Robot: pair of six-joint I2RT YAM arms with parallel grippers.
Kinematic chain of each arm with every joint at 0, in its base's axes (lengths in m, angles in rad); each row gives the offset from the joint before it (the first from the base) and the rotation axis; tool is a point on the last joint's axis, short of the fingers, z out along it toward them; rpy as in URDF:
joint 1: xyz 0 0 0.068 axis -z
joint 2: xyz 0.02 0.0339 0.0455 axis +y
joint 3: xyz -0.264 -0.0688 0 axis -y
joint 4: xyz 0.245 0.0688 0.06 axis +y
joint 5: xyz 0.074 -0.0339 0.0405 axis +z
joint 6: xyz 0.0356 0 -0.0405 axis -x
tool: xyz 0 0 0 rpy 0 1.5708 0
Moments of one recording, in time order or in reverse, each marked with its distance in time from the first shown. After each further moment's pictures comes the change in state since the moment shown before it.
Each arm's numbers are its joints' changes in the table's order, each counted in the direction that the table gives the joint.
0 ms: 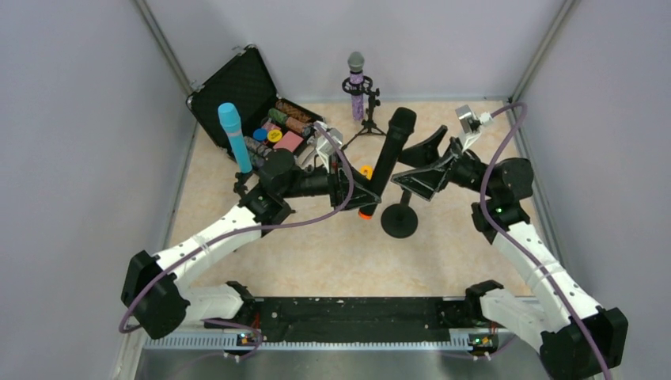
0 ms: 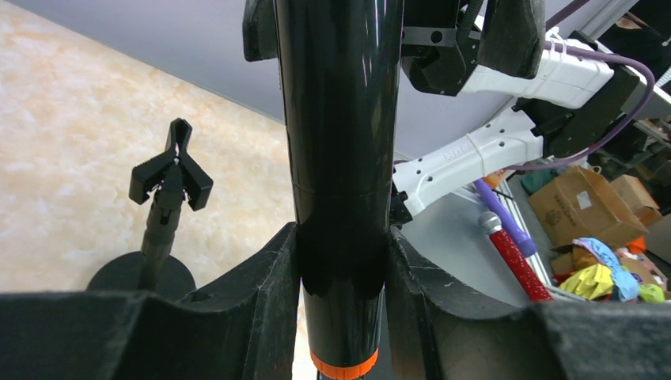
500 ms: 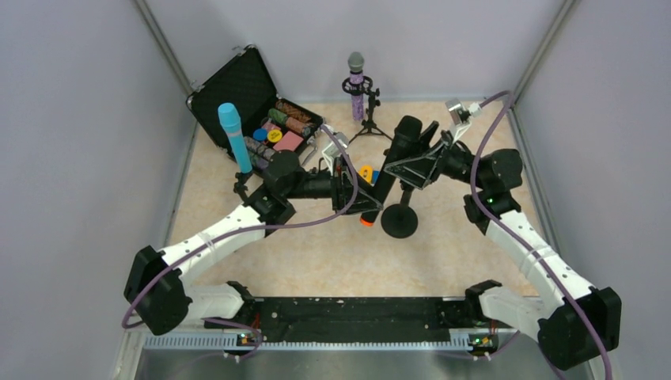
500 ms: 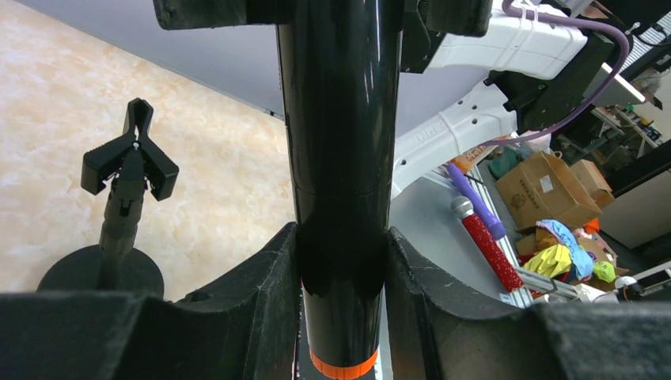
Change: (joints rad) left arm 0.013 0.031 -0.012 -0.039 -0.061 0.062; right arm -0.030 0.105 0.042 -0.044 -0.021 -0.028
